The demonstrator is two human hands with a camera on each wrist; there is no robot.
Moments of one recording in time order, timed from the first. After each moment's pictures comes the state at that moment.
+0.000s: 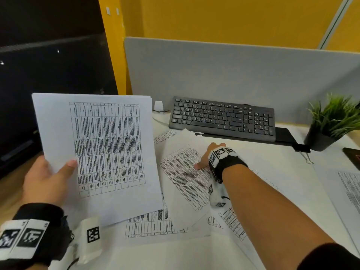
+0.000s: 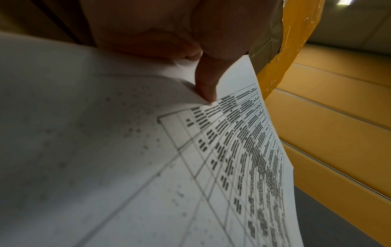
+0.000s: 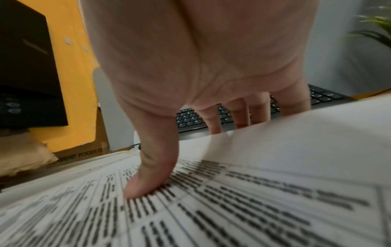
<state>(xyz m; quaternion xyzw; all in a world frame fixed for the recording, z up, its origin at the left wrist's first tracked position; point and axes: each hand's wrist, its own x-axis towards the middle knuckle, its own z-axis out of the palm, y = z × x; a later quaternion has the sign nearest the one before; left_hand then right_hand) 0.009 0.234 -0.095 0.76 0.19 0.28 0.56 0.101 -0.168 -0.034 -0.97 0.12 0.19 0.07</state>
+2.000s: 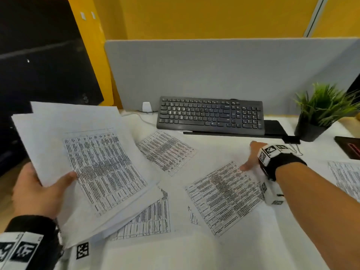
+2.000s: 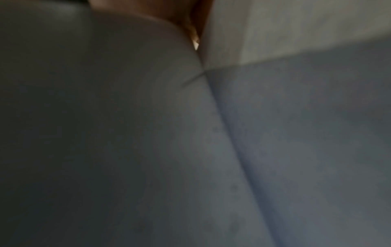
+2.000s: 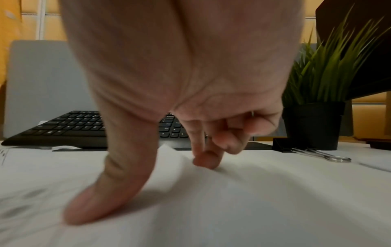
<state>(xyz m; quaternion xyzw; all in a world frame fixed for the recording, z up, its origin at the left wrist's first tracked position) -0.052 0.106 0.000 0.82 0.18 0.27 0.48 0.098 -0.344 -0.044 -0.97 0.15 0.20 0.00</state>
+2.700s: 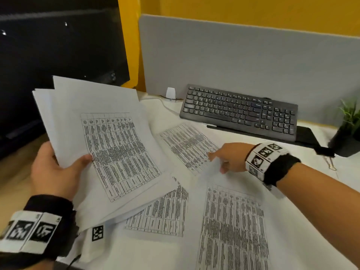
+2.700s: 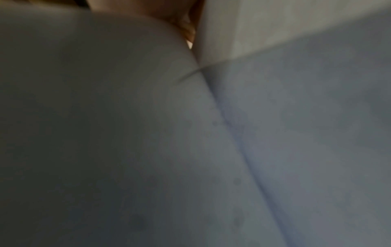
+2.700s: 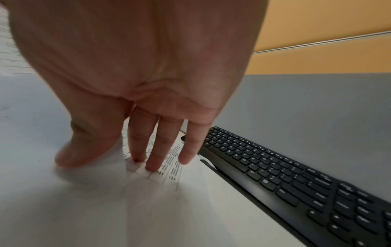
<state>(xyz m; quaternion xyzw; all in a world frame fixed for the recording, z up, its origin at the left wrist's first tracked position) -0.033 0.158 -0.043 0.78 0.22 0.31 0.50 0.087 -0.199 -0.015 -0.93 -0.26 0.24 -0.11</state>
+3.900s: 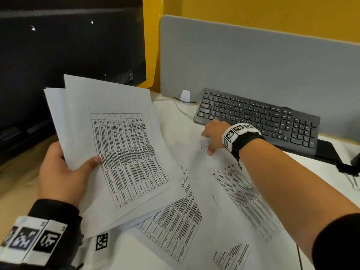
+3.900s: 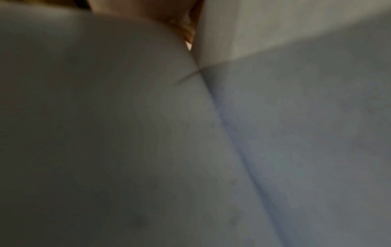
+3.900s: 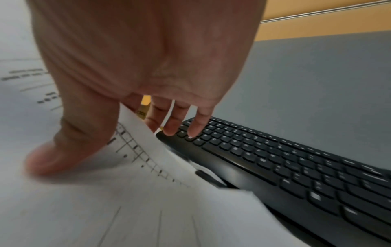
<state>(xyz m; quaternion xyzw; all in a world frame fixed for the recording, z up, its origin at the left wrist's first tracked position) -0.041 0.165 -0.043 0.77 0.22 0.32 0.51 0.189 -0.126 -0.023 -0.93 -0.28 0.16 -0.18</state>
